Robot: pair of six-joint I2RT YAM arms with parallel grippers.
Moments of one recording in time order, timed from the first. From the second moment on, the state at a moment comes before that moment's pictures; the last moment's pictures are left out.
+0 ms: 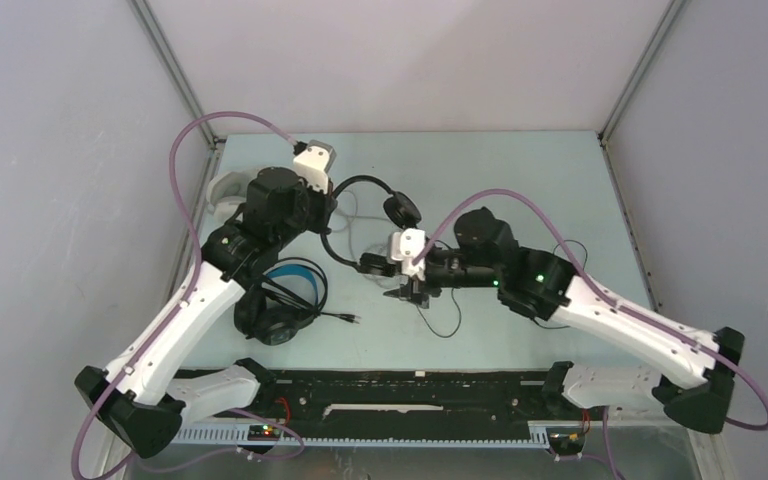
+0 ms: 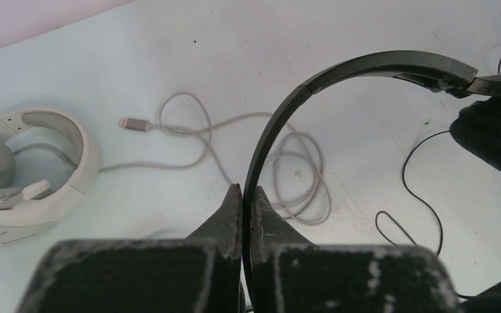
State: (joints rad) left arm -0.55 1.08 1.19 -0.51 -0.11 -0.05; right arm 1.03 1.17 1.16 -0.37 -0.37 -0.42
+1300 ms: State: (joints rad) left arm -0.53 1.09 1.36 -0.67 -0.02 -0.18; right arm 0.82 1.05 0.41 0.67 -0.49 -0.21
